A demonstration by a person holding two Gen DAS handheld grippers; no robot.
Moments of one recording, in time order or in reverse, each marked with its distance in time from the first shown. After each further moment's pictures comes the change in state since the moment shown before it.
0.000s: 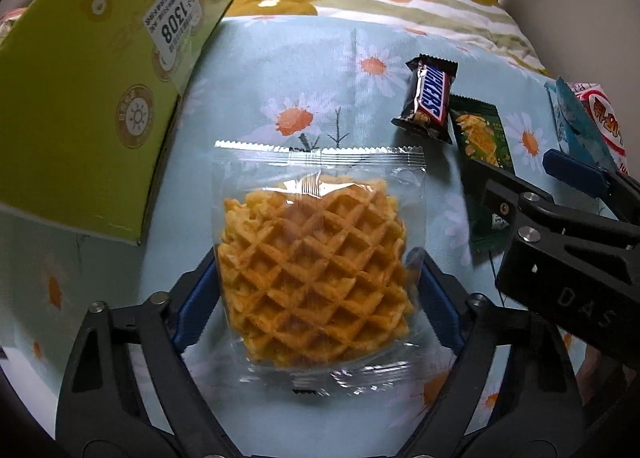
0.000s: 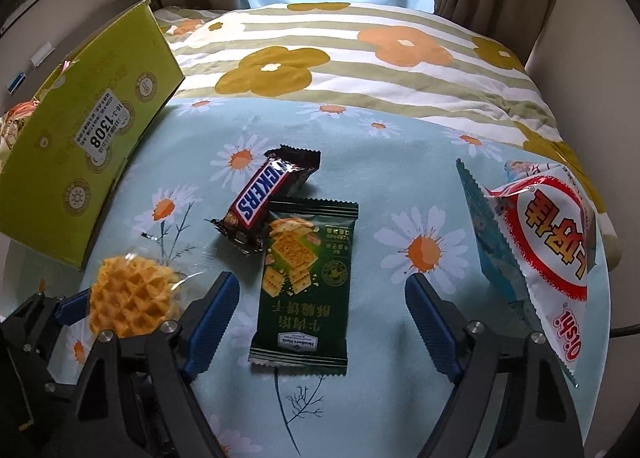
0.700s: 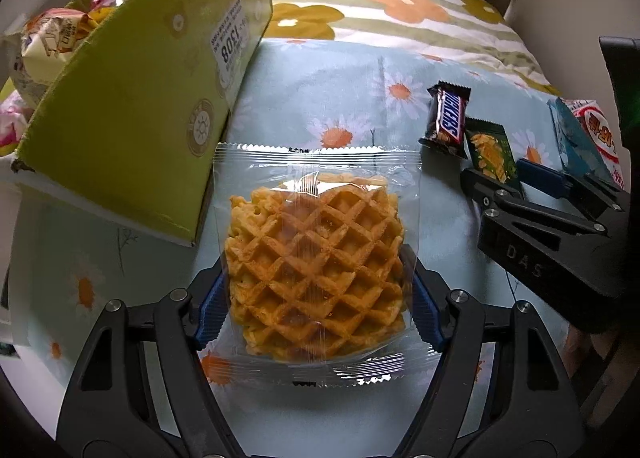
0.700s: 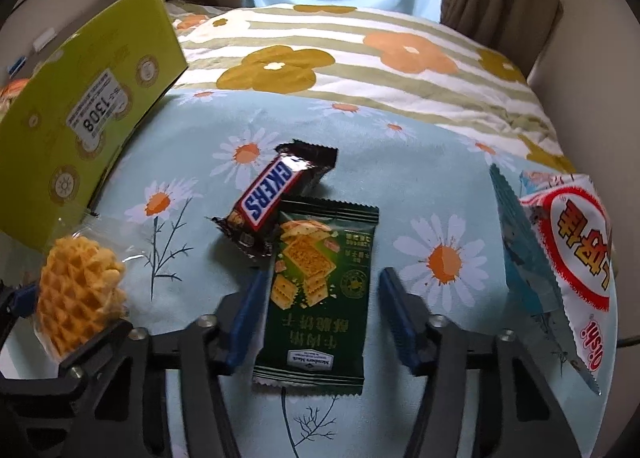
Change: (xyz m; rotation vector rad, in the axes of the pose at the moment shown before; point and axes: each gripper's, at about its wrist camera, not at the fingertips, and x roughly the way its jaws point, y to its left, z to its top) left arm -0.017 0.017 -0.010 -0.009 -0.066 0.026; right arm 0.013 0.017 -0.003 -0.061 -0.031 -0.031
